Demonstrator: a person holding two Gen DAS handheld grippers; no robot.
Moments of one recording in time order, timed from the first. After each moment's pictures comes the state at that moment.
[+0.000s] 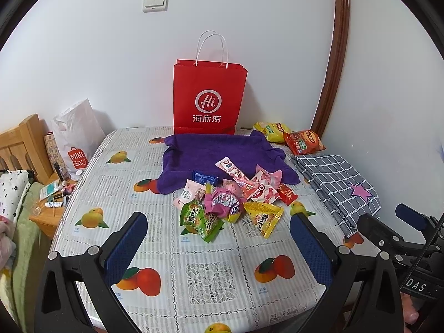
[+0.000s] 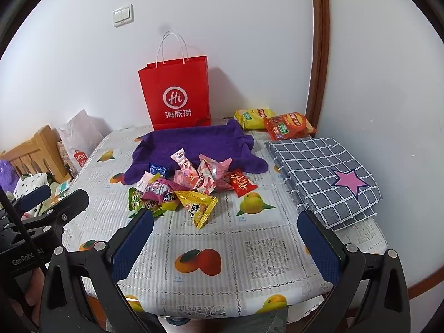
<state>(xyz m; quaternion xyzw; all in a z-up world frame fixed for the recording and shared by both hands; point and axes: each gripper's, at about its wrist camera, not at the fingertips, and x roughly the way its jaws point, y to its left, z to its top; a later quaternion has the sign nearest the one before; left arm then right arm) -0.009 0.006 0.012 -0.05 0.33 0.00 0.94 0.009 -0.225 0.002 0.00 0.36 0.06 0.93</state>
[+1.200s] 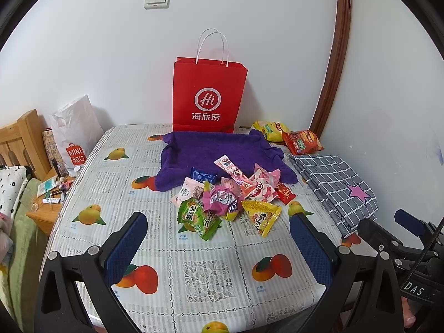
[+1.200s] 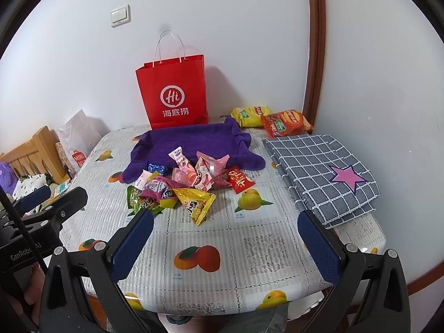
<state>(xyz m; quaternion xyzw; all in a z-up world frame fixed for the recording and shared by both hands) -0.012 0.006 0.005 -0.06 0.33 0.00 0.94 0.005 -0.228 -0.001 0.00 0.36 0.06 0.93</state>
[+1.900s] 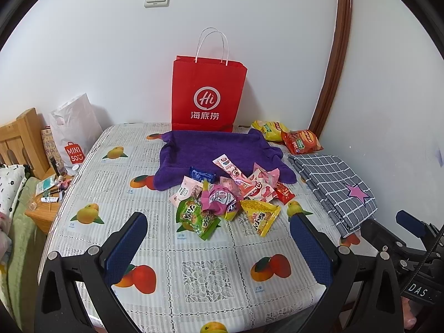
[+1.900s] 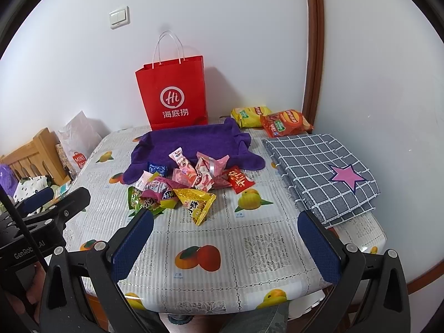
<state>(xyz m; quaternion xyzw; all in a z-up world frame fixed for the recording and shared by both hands) -0.010 0.008 0.006 -0.07 0.33 0.00 0.94 0.003 -0.228 0.002 0.00 0.36 0.06 0.93</state>
